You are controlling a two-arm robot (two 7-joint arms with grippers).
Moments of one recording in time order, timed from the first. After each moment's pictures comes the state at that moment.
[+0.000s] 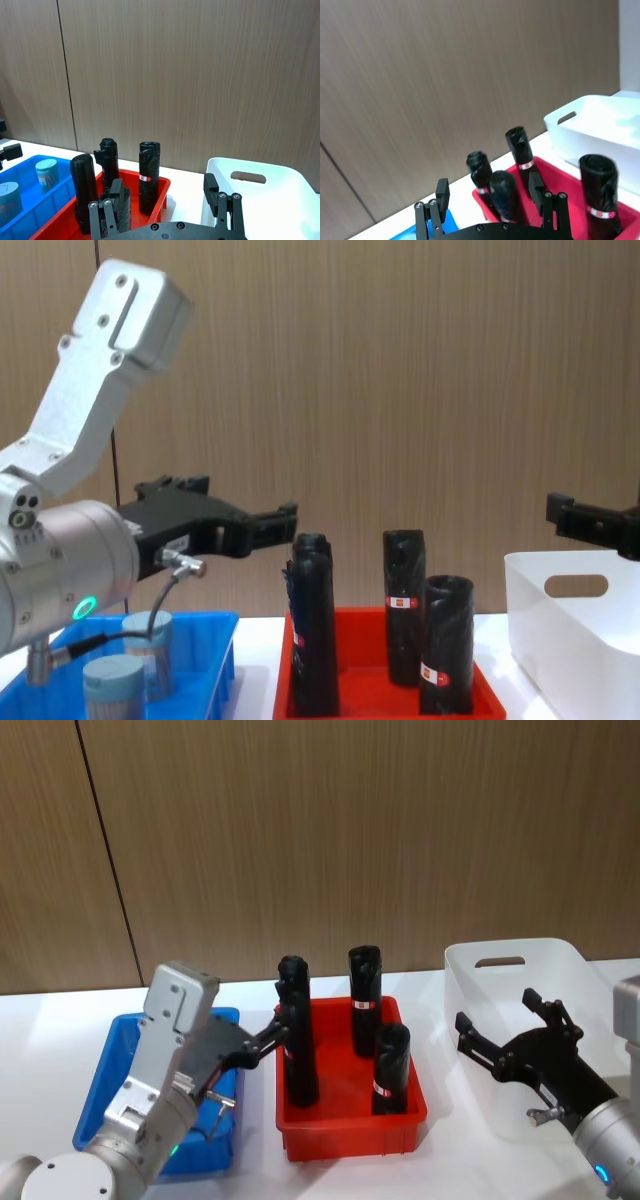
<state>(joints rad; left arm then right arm) -0.24 0.39 0.43 -1.60 -0.24 0.09 -0.01 -0.01 0.34 -0.23 -1.77 0.29 0.03 0.07</state>
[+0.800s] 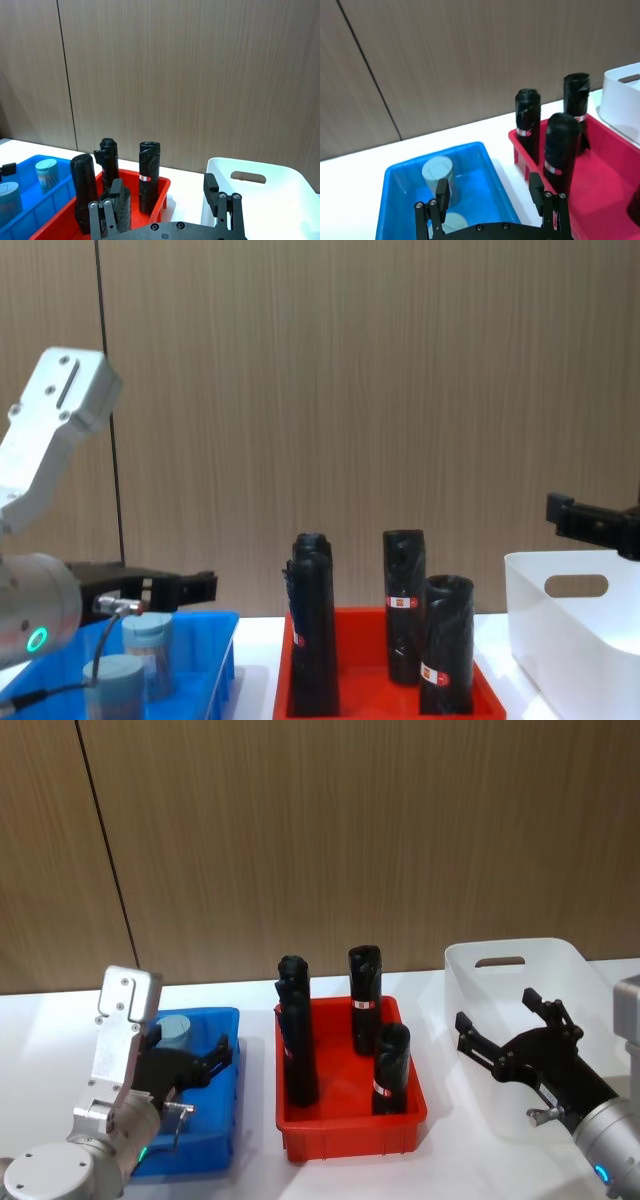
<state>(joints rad) -0.25 0.37 0.38 -1.54 -0.42 0.30 0.13 -0.01 0.34 -0.23 -1.77 0.29 0.03 0.07</state>
